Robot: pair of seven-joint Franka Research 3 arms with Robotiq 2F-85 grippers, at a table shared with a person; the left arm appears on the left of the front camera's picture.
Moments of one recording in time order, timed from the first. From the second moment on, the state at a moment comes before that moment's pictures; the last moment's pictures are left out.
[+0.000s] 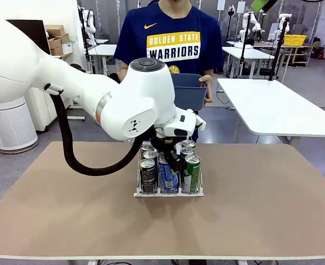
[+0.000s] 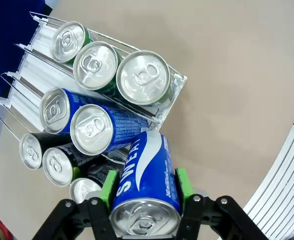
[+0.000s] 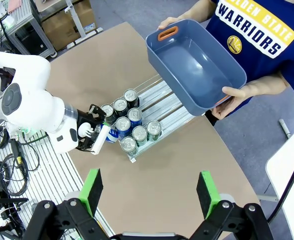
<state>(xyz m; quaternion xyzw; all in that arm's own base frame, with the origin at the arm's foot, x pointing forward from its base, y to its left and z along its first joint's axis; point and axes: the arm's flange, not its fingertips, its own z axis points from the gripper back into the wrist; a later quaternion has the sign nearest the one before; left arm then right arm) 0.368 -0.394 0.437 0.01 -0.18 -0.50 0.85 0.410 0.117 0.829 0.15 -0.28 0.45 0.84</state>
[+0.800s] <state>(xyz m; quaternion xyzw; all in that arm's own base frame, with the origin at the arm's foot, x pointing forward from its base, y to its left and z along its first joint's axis) 0.411 -0.398 0.407 0.01 -0.17 -0.49 0.85 0.410 0.117 0.829 0.15 -0.28 0.45 0.84</state>
